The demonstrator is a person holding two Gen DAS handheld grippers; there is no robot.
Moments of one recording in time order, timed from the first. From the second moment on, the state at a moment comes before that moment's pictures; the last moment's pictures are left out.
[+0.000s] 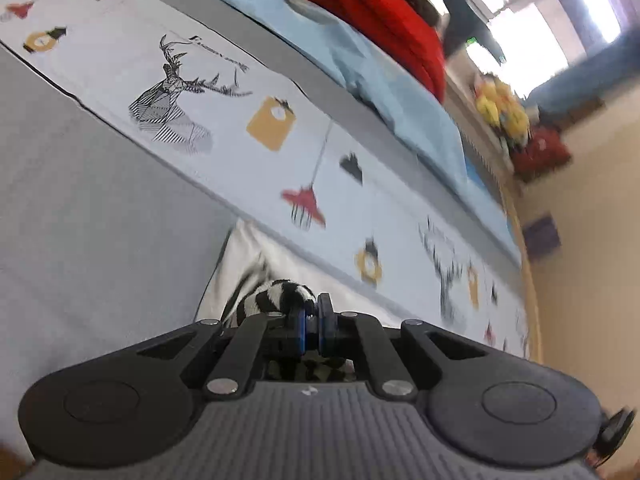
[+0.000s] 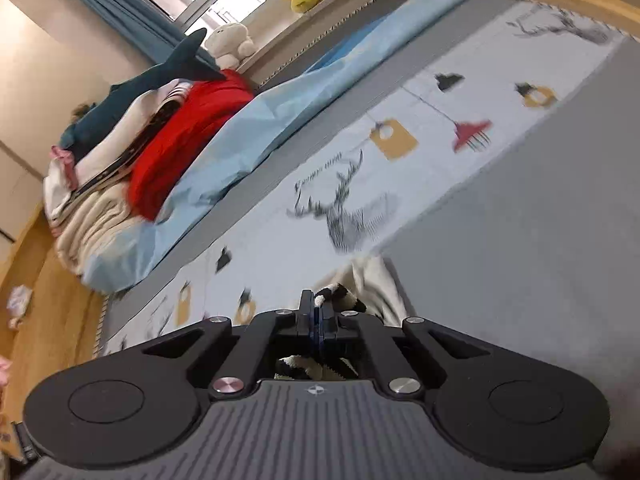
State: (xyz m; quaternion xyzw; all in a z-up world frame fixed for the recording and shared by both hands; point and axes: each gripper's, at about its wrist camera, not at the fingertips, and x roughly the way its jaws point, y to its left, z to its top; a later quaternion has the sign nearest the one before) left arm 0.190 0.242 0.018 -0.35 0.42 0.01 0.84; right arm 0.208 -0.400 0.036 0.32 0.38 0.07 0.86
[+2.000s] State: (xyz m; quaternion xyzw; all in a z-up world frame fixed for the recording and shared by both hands) left arm 0.296 0.186 -0.010 -0.28 0.35 0.05 0.89; right arm 0.346 -0.281 -0.034 0.26 0.32 0.07 0.91
